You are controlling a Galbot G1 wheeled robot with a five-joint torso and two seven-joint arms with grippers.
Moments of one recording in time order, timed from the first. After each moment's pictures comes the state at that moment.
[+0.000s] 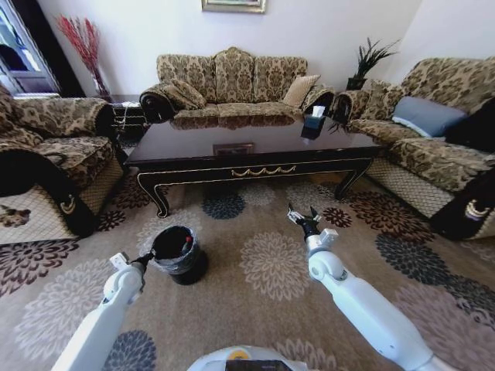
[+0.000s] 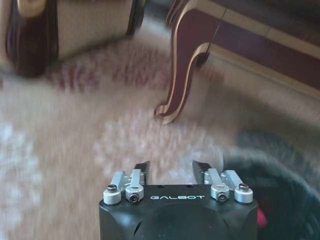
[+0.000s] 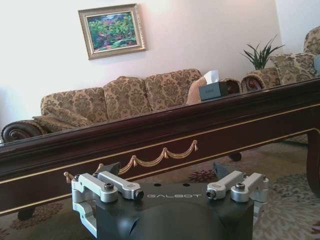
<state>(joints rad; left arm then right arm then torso) 1.25 -0.99 -0.59 -1.79 -1.10 0.33 -0.51 -0.97 0.90 0.11 1.76 0.82 0.16 0.46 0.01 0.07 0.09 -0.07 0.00</state>
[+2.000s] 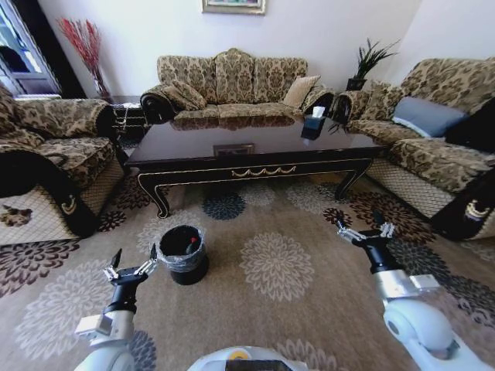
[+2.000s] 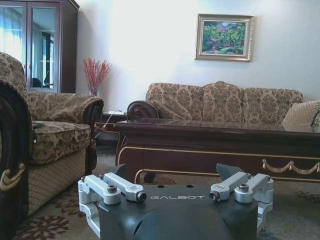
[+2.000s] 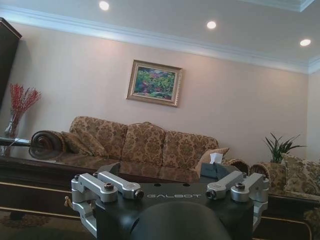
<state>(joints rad) 1.84 -1.45 -0.76 -2.33 -0.30 -0.07 -0.09 -1.72 0.90 0.86 2.18 0.56 0.25 0.09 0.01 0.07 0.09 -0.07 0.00</state>
